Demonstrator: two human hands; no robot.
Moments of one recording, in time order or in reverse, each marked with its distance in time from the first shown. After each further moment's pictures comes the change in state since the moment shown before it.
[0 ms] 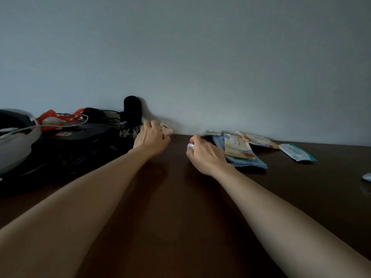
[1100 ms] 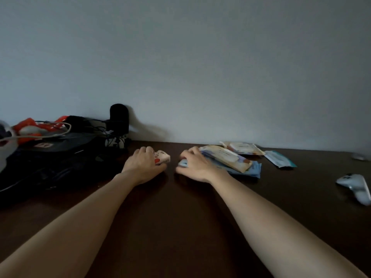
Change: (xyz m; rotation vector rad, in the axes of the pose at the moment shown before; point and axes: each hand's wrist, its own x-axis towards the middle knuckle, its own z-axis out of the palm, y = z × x) left_hand -0.028 -0.004 0.021 0.105 -0.140 0.086; right_hand 0.012 0.025 0.003 0.089 -0.258 0.036
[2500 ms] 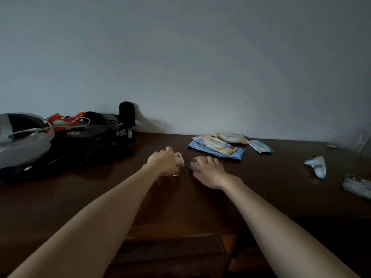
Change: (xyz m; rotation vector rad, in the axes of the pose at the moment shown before) left_hand -0.092 0.077 -0.030 0.064 -0.207 -0.007; right_hand -0.133 0.005 -0.010 -0.093 -0.077 0.139
